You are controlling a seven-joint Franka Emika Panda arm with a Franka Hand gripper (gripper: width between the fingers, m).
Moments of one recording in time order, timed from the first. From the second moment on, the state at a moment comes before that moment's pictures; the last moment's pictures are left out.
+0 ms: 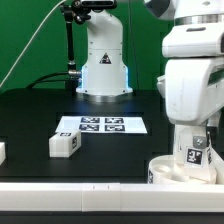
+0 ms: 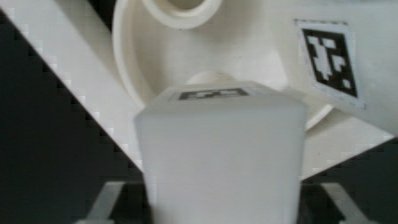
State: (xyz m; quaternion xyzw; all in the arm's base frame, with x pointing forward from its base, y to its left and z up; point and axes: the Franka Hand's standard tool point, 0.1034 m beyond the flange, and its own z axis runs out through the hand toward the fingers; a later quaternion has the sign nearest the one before) arm 0.647 0.102 0.080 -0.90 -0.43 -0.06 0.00
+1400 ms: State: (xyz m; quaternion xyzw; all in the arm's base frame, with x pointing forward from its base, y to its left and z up) arm 0.642 0.107 0.079 -0.99 0.15 -0.04 0.05
